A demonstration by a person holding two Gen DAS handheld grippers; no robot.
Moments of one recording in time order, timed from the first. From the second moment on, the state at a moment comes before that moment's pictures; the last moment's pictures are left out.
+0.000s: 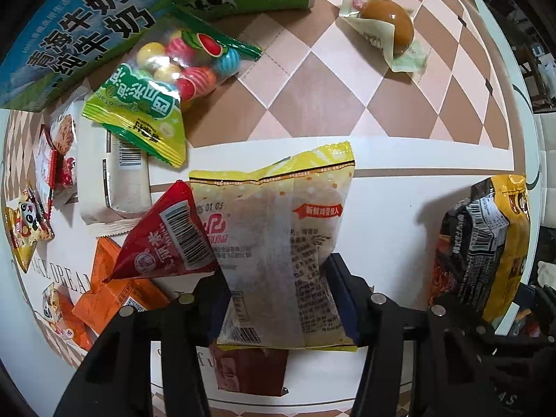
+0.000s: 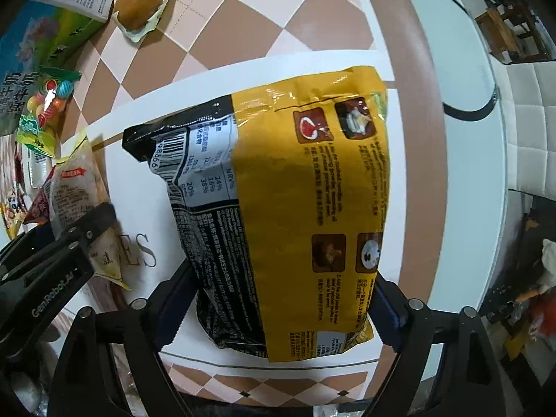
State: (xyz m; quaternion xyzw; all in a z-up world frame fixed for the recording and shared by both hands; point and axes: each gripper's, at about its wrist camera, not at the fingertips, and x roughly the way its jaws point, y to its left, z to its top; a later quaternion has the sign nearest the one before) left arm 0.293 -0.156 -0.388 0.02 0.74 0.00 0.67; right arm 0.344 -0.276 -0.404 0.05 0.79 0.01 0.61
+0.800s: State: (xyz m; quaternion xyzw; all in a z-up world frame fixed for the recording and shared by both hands) left arm 0.283 -0.120 -0.228 -0.01 0.66 -0.02 0.75; right arm 0.345 -0.295 -0.279 0.12 0.72 0.07 0.68
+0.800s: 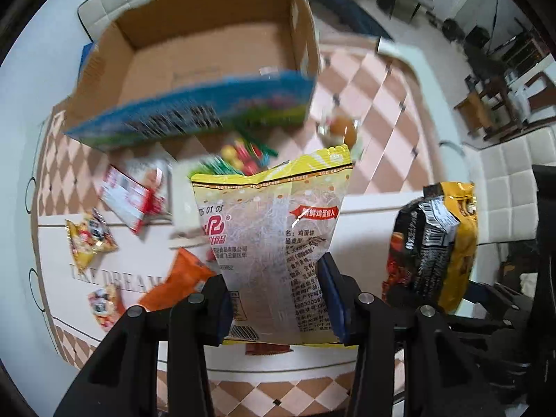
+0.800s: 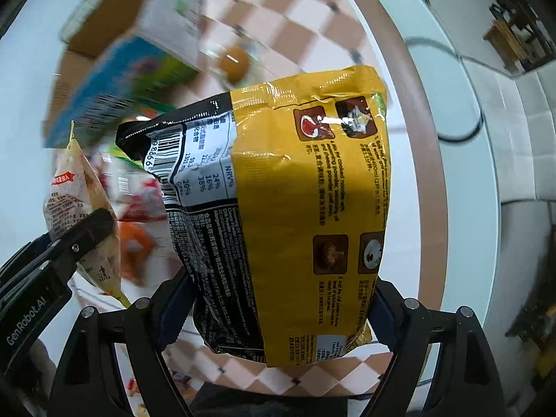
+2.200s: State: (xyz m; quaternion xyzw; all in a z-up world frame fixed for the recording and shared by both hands) left arm 0.579 0.044 -0.298 -0.06 0.72 -0.05 0.68; right arm 0.662 -0.044 -0.354 0.02 0.76 0.07 0.65
